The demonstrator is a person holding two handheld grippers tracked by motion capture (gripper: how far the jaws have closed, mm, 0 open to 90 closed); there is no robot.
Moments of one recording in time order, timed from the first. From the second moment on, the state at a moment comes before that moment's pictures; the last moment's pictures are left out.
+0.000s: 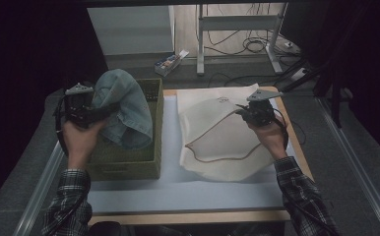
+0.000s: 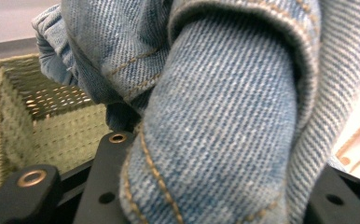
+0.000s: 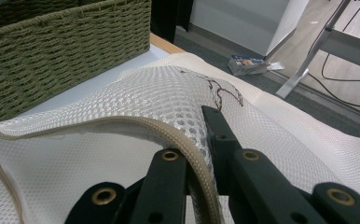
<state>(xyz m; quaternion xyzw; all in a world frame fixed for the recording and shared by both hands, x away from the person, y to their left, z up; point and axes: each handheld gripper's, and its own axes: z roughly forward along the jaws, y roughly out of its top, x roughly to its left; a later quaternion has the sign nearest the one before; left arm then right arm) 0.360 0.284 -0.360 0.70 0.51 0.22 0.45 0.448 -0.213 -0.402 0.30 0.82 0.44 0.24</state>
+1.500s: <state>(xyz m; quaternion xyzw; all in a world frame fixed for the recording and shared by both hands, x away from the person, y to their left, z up) 0.310 0.235 -0.344 0.67 0.41 0.27 0.56 0.448 -0.213 -0.402 0.29 0.82 0.44 0.24</state>
